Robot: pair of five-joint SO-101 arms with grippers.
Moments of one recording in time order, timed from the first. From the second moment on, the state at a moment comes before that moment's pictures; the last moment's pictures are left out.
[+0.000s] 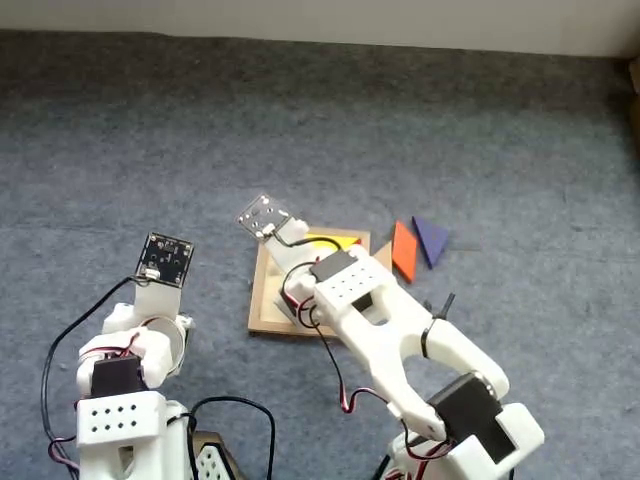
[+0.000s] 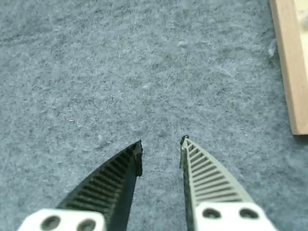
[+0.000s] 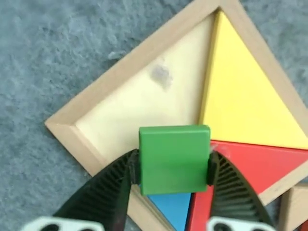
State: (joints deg) left arm -15.6 -77.6 85.6 59.4 -16.1; right arm -40.8 -4.9 38.3 45.1 16.1
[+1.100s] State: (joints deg) left arm -15.6 -77.6 85.6 59.4 -16.1; right arm -40.4 -6.7 38.3 42.0 11.1
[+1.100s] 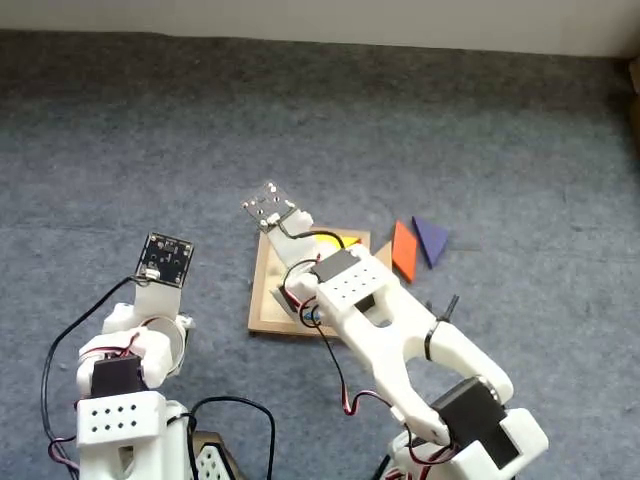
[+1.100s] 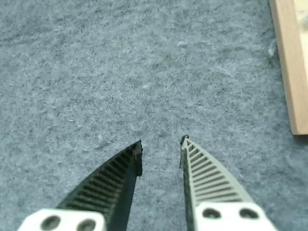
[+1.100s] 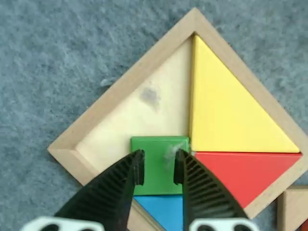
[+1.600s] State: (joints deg) left arm -15.6 -77.6 85.6 59.4 -16.1; right arm -35.4 -6.7 38.3 45.4 11.1
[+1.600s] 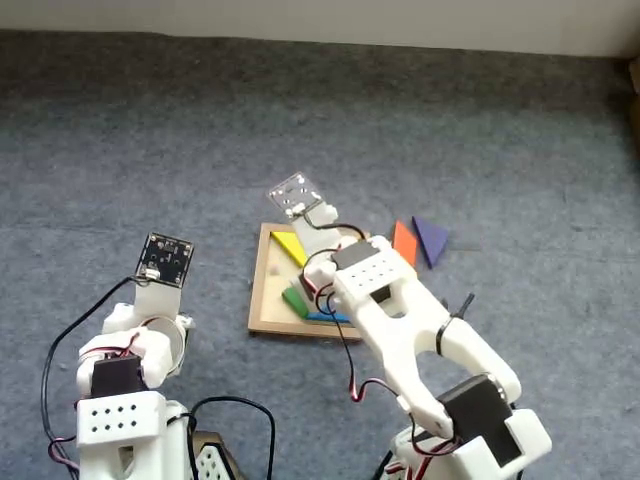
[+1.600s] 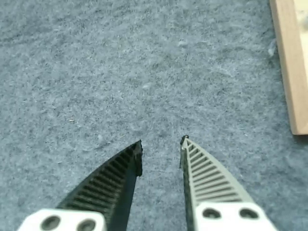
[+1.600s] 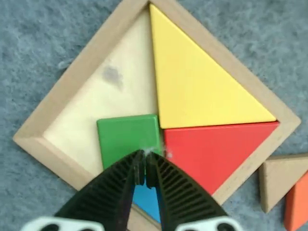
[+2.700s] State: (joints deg) left arm -15.6 -77.6 86.4 59.4 -16.1; right arm -8.2 -22.8 37.7 54.2 11.1
